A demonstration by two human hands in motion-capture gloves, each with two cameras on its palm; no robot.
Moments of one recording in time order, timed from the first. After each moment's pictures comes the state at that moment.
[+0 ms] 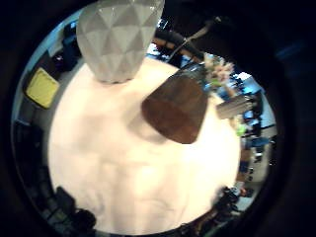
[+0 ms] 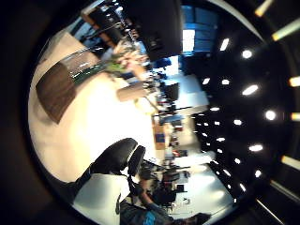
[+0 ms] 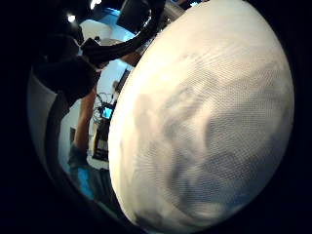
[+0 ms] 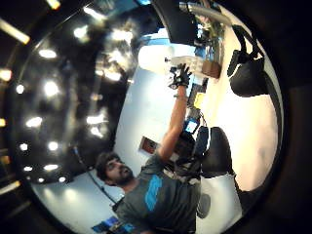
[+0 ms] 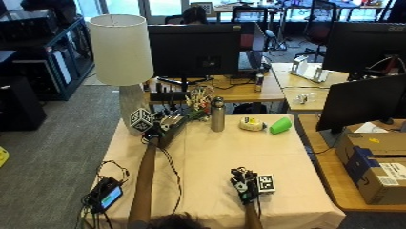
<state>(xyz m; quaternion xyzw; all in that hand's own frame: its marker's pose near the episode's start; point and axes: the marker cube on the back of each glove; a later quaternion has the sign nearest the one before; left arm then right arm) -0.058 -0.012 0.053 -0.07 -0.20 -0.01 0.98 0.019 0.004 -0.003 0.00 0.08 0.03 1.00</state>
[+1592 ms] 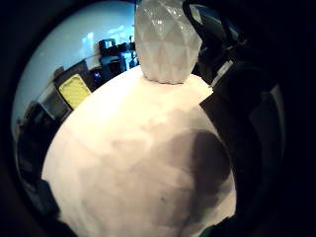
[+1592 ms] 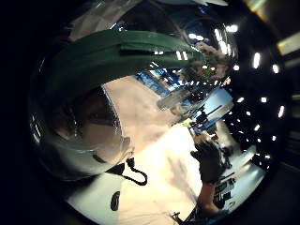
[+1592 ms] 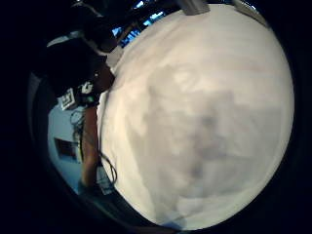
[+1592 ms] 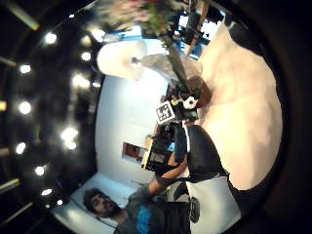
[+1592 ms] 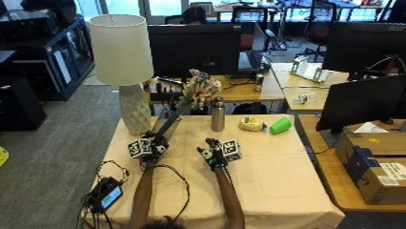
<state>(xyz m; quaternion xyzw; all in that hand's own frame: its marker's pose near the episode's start) -0.157 0.086 0.035 0.11 -0.35 -0.02 0.93 0.035 -0.154 0.151 -0.09 0.07 0.03 0.99</state>
